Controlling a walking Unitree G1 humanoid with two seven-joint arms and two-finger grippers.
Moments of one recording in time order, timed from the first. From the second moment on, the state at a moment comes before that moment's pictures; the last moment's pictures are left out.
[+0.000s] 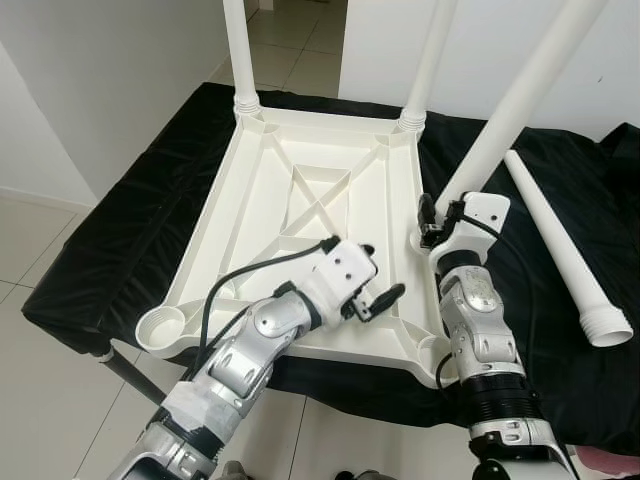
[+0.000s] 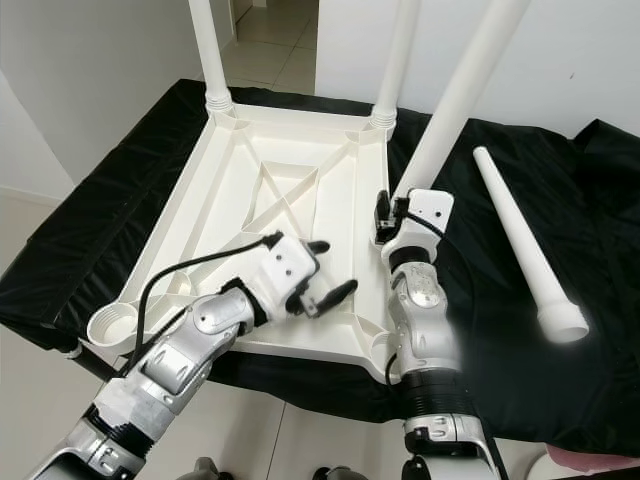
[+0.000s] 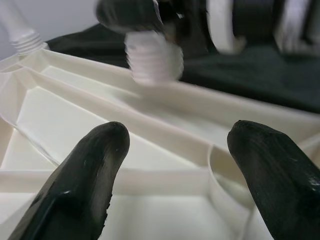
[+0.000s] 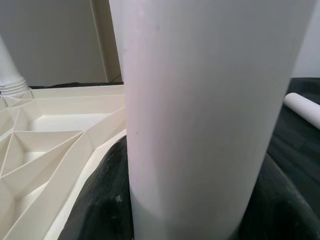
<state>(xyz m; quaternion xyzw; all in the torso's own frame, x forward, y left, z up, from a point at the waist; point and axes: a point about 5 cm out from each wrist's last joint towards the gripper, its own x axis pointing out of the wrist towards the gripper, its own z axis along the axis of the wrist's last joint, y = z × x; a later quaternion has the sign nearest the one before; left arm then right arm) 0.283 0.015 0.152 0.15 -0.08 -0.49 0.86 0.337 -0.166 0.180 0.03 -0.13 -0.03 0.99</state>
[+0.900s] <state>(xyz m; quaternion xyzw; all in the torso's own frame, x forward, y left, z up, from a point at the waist) 0.283 0.029 0.134 0.27 -0.10 -0.50 0.81 0.339 -0.168 0.185 0.02 -0.13 -0.03 0.99</state>
